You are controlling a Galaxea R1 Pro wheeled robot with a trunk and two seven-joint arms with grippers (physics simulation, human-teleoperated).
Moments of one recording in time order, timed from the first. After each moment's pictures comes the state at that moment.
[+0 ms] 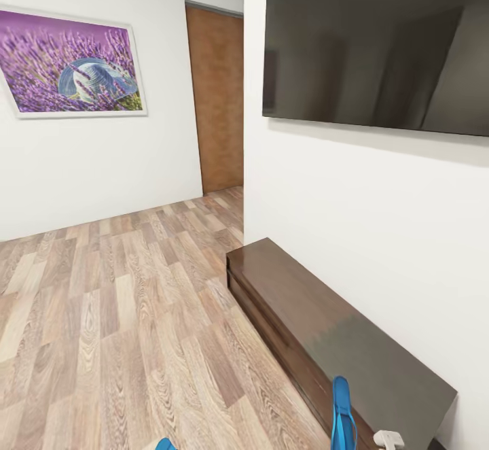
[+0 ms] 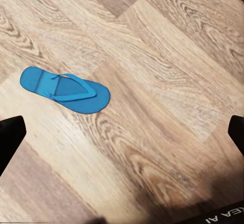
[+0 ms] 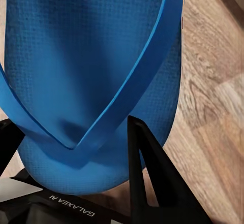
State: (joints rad) left arm -0.05 0.02 -0.19 -0.53 0.01 -0.16 -0.11; right arm -0.39 -0.27 -0.12 -0.14 -0.08 0.04 0.79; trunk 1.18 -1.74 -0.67
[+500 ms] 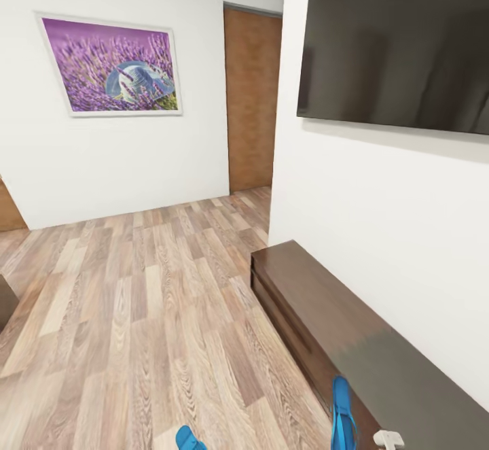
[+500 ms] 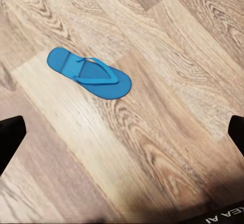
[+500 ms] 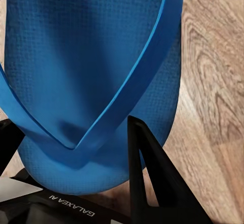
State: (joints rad) left arm -0.05 0.02 -0.19 -0.53 0.01 -0.16 -0.11; right arm -0.39 -0.27 -0.12 -0.14 -0.08 0.04 0.79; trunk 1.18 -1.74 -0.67
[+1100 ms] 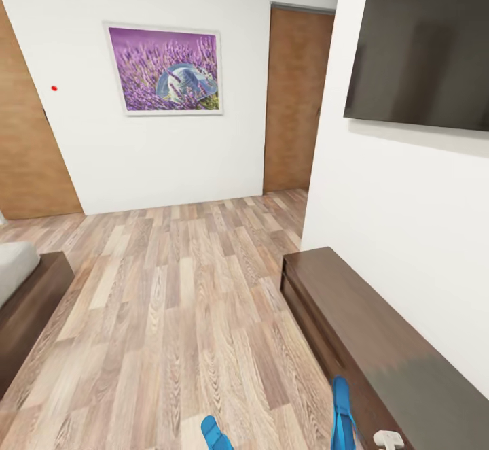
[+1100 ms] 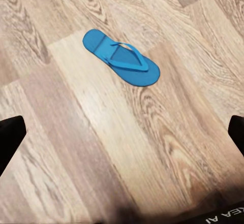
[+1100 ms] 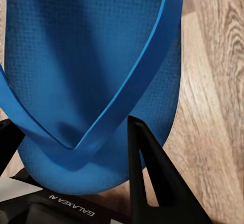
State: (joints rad) left arm -0.05 0.02 -0.19 -0.53 0.01 -0.16 -0.11; right arm -0.39 -0.27 -0.12 -0.14 -0.08 0.04 0.79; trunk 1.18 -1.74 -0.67
